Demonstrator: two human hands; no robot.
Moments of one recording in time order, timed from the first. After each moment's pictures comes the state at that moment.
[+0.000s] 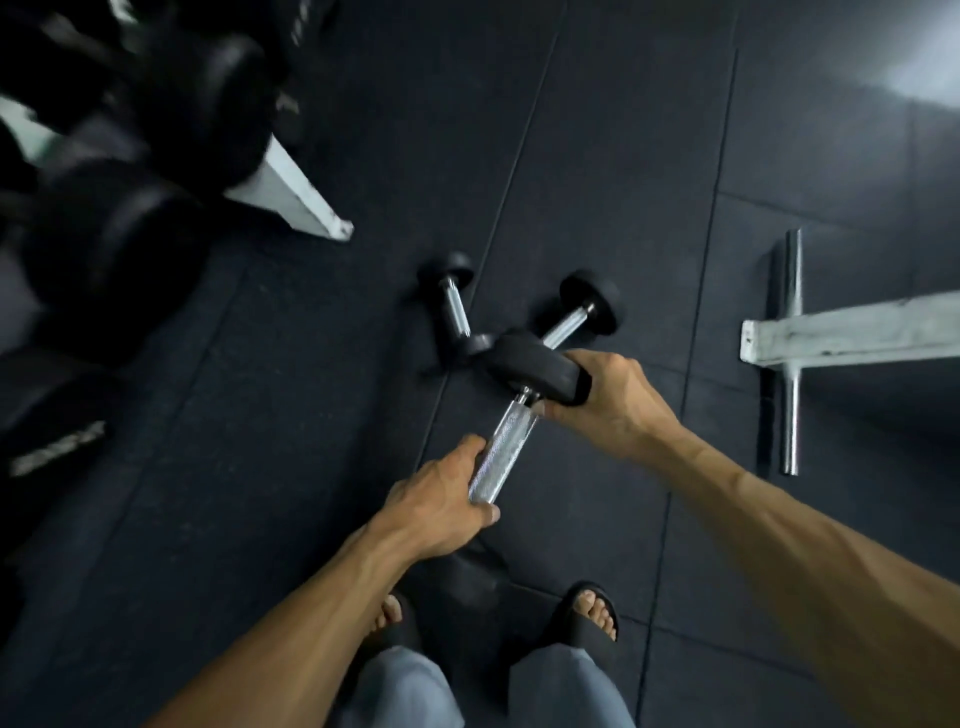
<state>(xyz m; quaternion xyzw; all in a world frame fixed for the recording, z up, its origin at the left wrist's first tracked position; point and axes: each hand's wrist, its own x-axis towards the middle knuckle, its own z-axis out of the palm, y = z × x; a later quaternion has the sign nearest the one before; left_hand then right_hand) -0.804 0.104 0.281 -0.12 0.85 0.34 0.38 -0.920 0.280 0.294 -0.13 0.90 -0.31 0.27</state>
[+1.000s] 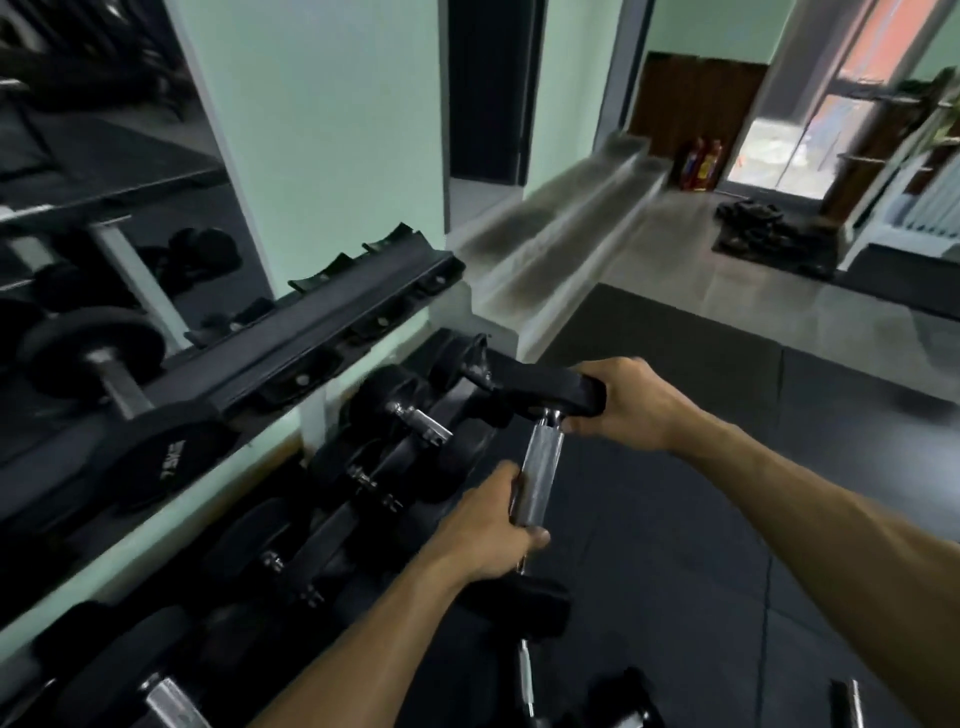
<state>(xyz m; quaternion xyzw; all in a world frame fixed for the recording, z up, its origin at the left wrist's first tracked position) -1.021 -0.087 0.691 -0.19 0.86 0.47 0.08 -1.188 0.040 0.764 -0.43 0.87 -0.22 0.09</state>
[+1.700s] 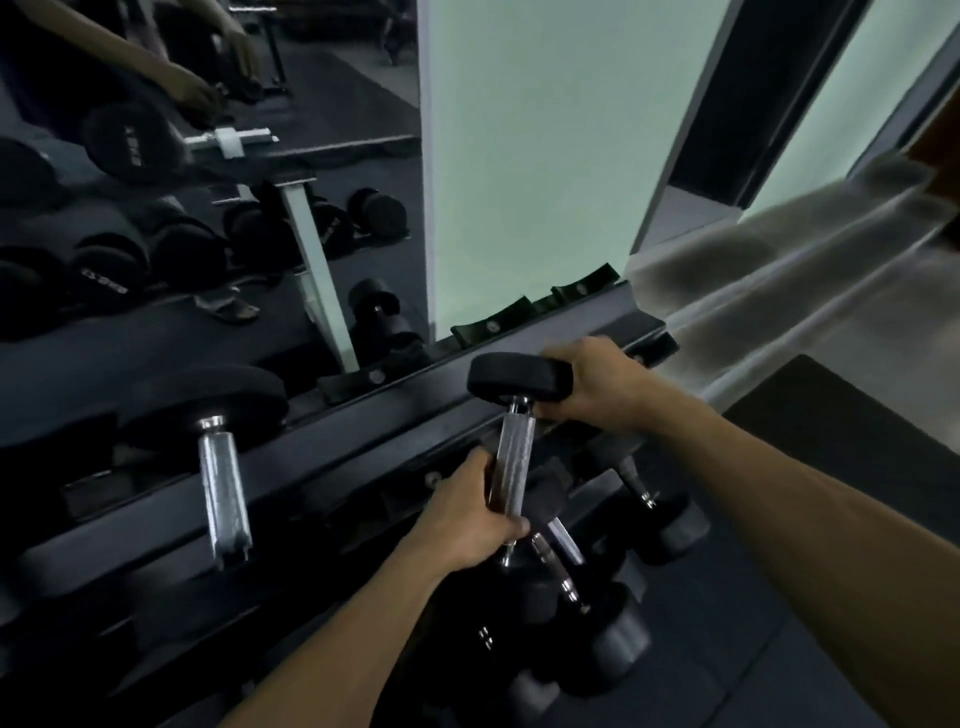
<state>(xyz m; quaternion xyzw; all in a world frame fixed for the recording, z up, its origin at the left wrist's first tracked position) -1.131 -0.406 0.669 -0.41 0.77 0.49 -0.03 -1.327 -0.381 0.748 -0.63 0.74 -0.17 0.18</state>
